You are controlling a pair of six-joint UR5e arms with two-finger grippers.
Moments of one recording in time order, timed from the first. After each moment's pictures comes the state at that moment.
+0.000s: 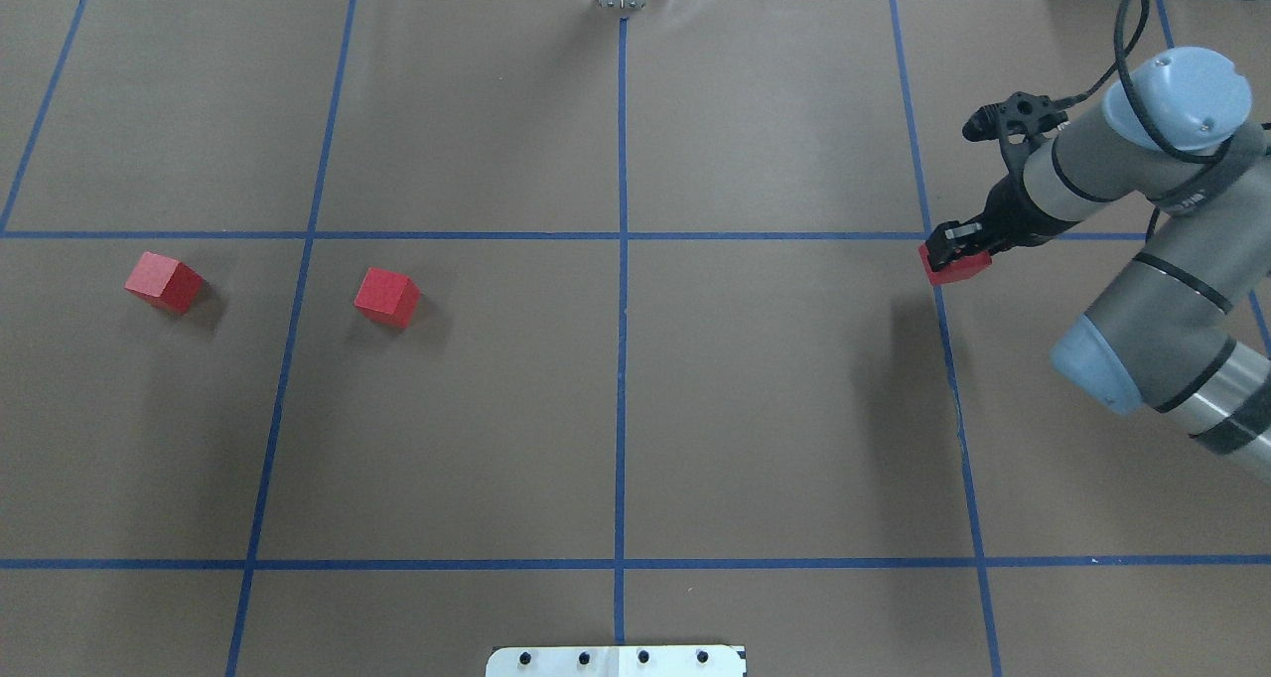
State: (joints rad) left arm -1.55 -1.58 -1.72 -1.93 -2.32 0.12; right arm 0.88 -1.27 1.72 -1.34 2.13 0.73
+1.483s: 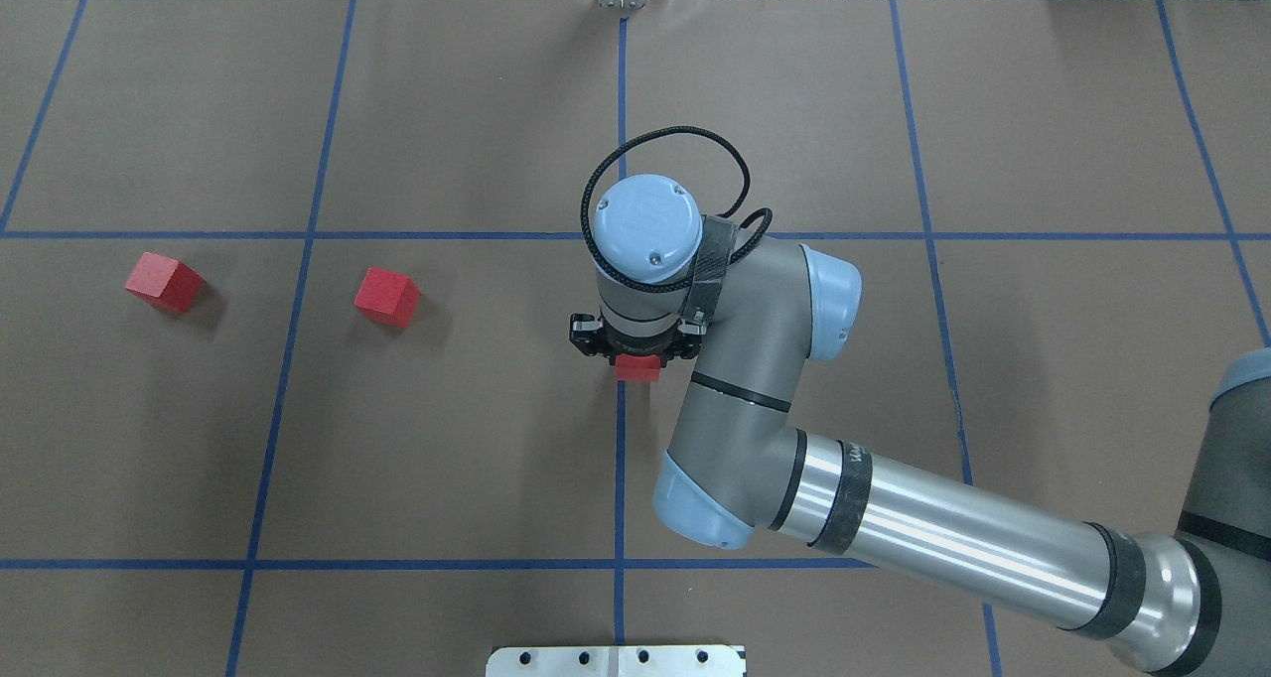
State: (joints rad) left arm -1.55 -1.58 -1.72 -1.93 -2.32 0.12; right arm 0.45 -0.75 1.50 -1.59 1.88 1.28
